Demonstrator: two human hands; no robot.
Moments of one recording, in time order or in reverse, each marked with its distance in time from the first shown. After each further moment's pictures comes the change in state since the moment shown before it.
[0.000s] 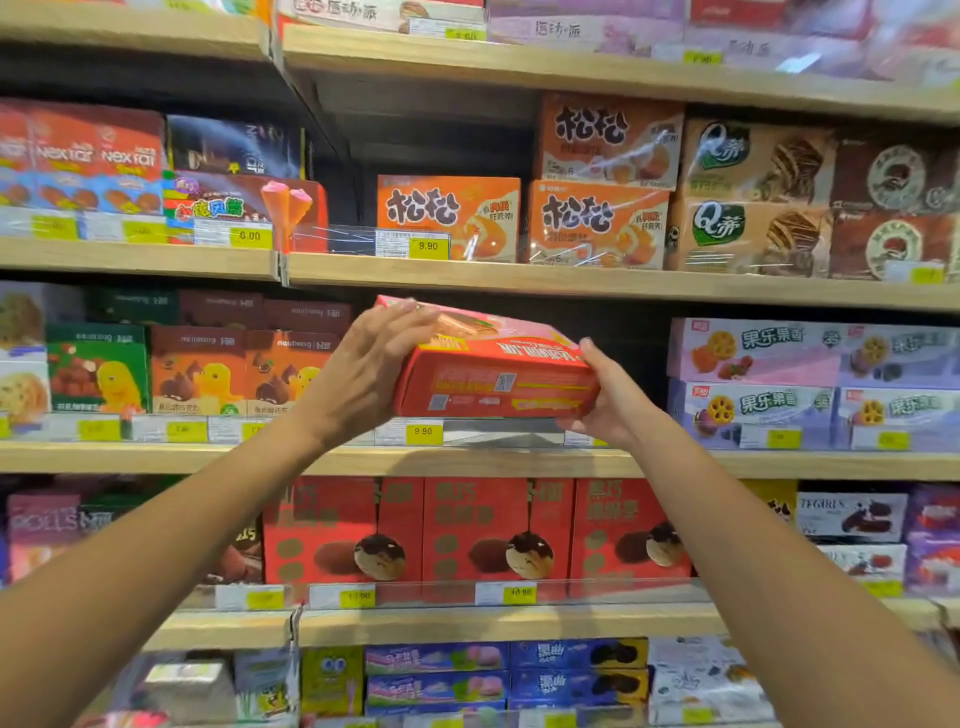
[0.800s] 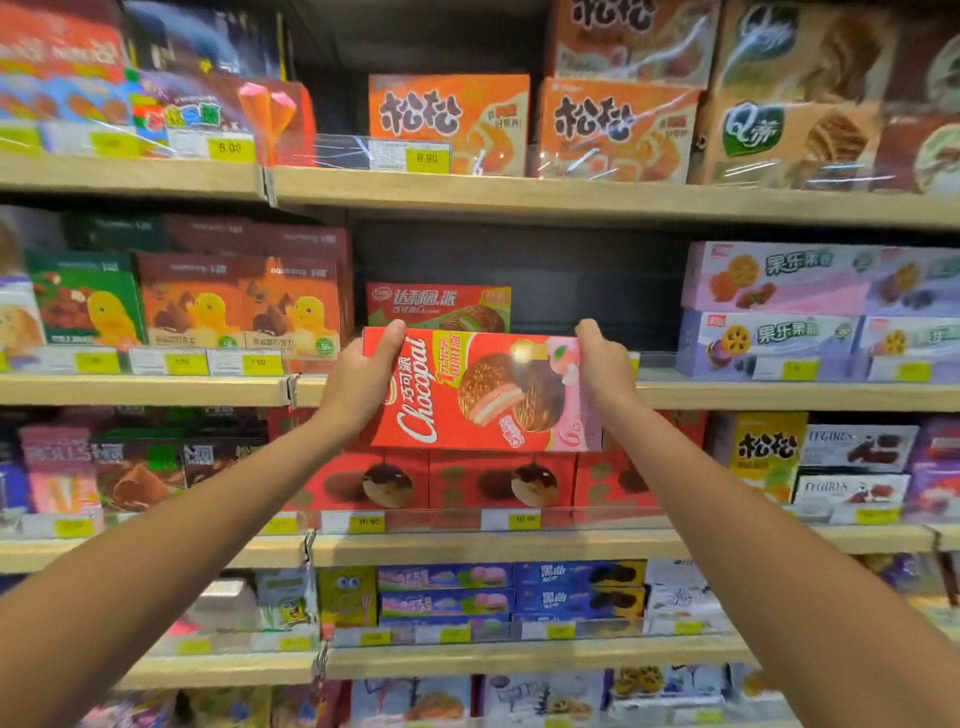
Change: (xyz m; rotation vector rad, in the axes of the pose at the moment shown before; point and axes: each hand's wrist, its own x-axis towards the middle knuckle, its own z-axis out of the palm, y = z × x) left_hand -0.046 0.058 0.027 -0.774 -0.118 -1.491; right_hand -0.005 0.058 0.013 -0.518 0.411 -0.260
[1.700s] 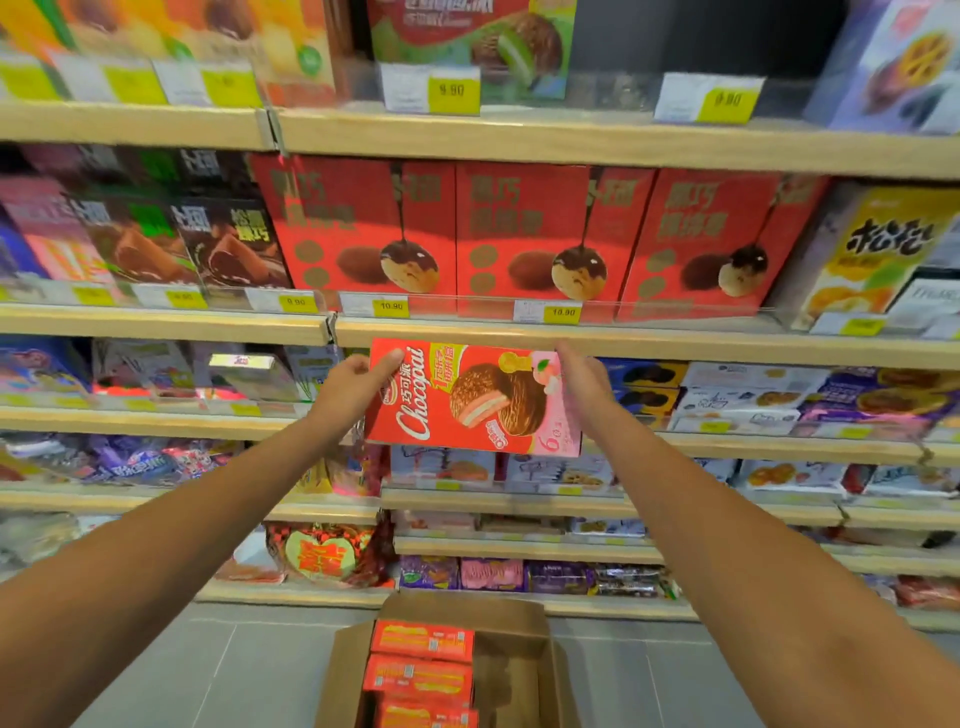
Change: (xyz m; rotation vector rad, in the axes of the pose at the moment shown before) left_hand -0.133 -0.208 -0.009 0.147 -0.176 -0.558; right_hand -0.106 0.227 0.061 0.056 -0.255 0.625
